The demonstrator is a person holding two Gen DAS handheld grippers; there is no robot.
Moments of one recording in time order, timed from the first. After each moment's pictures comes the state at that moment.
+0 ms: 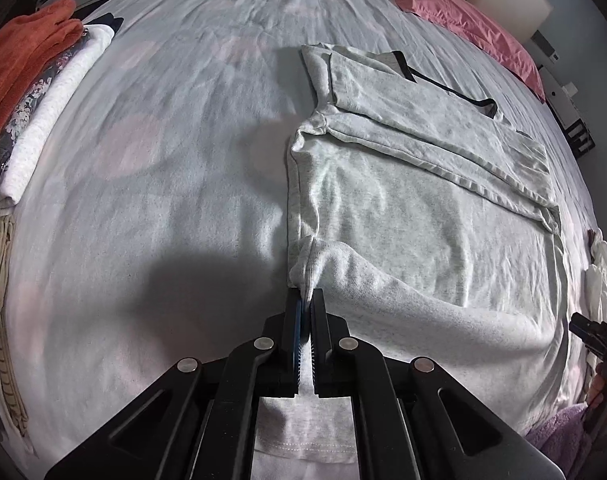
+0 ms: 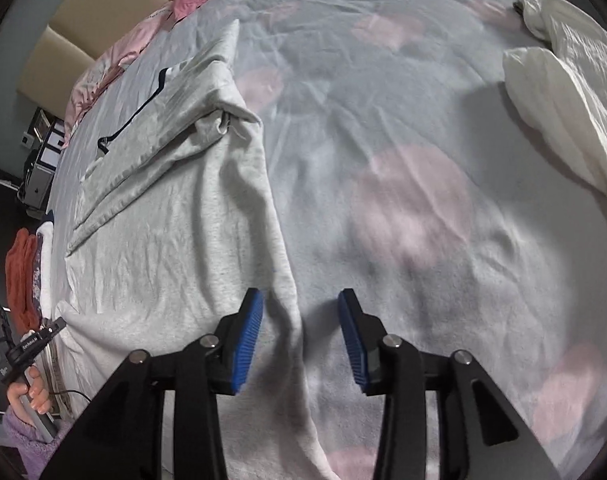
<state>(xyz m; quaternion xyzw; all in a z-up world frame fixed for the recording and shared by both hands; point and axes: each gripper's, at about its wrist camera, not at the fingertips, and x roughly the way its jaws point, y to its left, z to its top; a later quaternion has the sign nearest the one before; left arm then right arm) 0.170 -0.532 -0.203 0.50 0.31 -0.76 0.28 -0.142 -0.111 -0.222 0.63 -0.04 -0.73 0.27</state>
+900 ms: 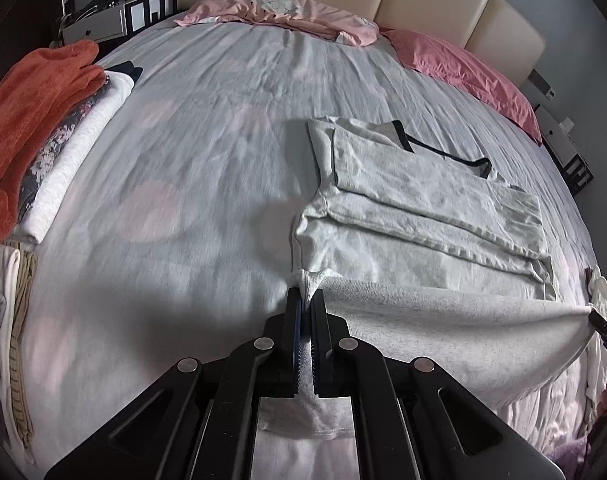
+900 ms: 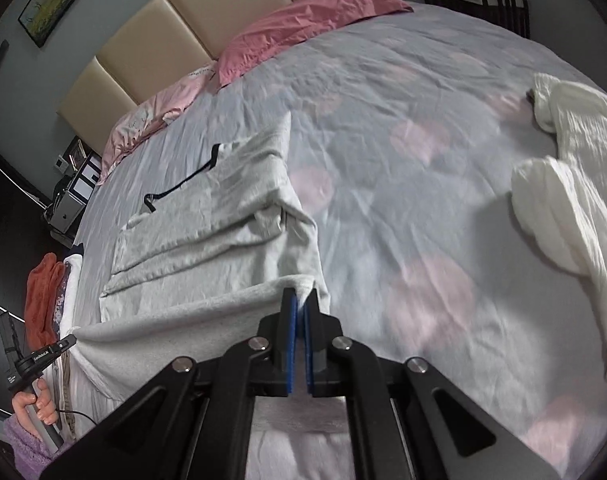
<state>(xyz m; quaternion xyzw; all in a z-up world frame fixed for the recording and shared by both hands) 0.162 -0.544 -0.167 0.42 0.28 -0.80 0.32 -0.146 -0.138 -0.163 0.50 -0.04 -0.81 0.32</state>
